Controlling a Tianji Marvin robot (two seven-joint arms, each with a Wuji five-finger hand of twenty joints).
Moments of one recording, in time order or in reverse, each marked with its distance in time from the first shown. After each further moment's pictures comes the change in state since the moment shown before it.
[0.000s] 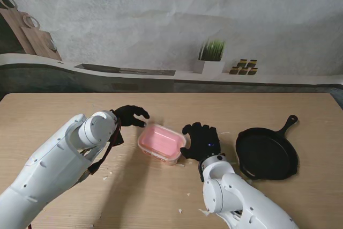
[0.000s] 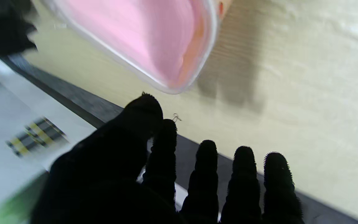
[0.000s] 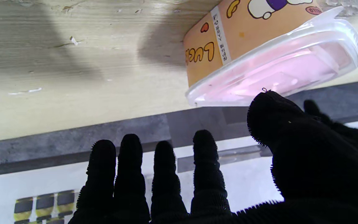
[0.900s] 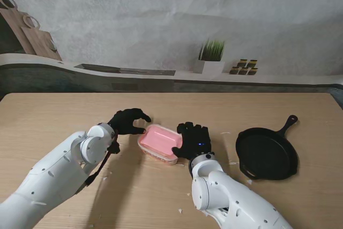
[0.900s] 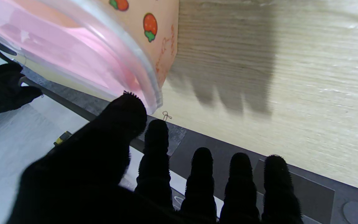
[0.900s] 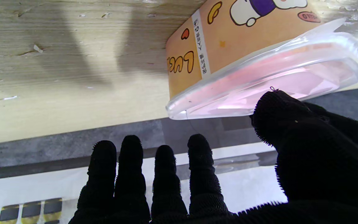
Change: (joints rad) left arm 0.014 -0.016 0.048 0.213 0.104 -0.338 0.275; right arm 0.106 -0.034 -0.130 0.095 0.062 0.083 -0.057; left_hand -0.140 -0.023 0.059 0.000 -0.044 -0.102 0.075 0.010 -0.055 -0.065 -0.075 -0.062 -0.038 -0.051 -0.079 -0.071 0.000 -0.010 -0.102 -0.044; right_hand -0.013 -0.005 -0.040 0.019 -0.079 0.087 0.096 0.098 0.001 -0.011 -0.123 -0.025 0.000 -0.008 -0.043 -0.031 0.000 -0.009 -0.057 0.003
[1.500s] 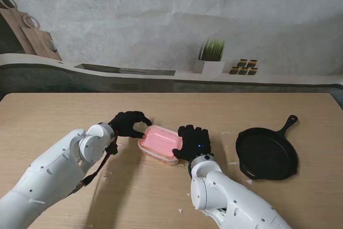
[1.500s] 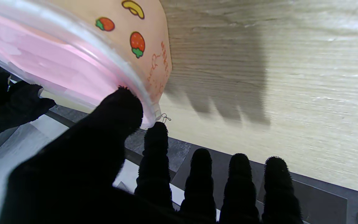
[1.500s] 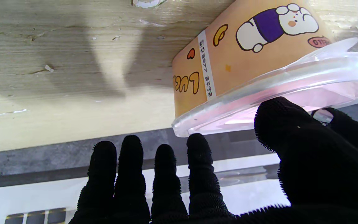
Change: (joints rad) left arm -0.023 0.021 0.026 0.002 0.032 -0.034 -0.070; right arm 0.015 -0.006 -0.021 0.029 0.009 0.029 0.016; left_hand -0.025 -0.064 0.041 -0.004 -0.017 -0.004 -0.026 -0.003 0.000 -0.015 -0.025 -0.009 0.000 -0.012 -0.015 -0.012 -0.002 0.000 -0.051 0.012; right_hand -0.026 0.000 0.043 0.000 0.023 0.013 -0.003 0.000 0.000 0.000 0.041 0.015 0.000 0.000 0.022 0.012 0.000 0.000 0.000 0.010
